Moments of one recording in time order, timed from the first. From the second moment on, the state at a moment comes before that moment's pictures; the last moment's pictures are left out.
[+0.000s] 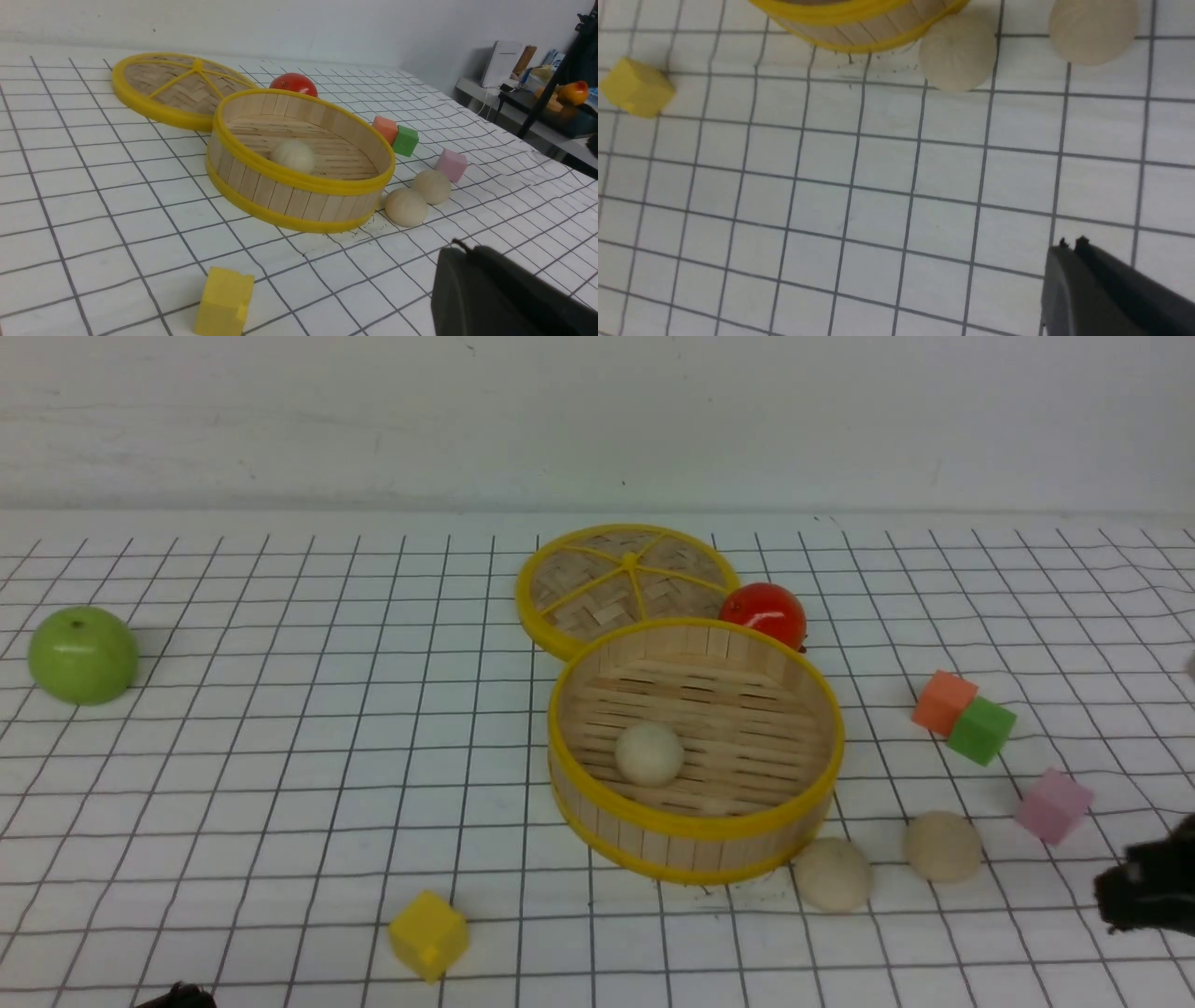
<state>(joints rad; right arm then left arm) 0.11 1.08 -0.82 0.40 0.91 -0.17 -0.64 0.17 -0.14 -0.14 0.12 -0.15</state>
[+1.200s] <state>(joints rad) 0.38 1.77 -1.06 0.12 0.51 0.09 -0.64 0.17 -0.14 -0.14 0.12 -0.15</state>
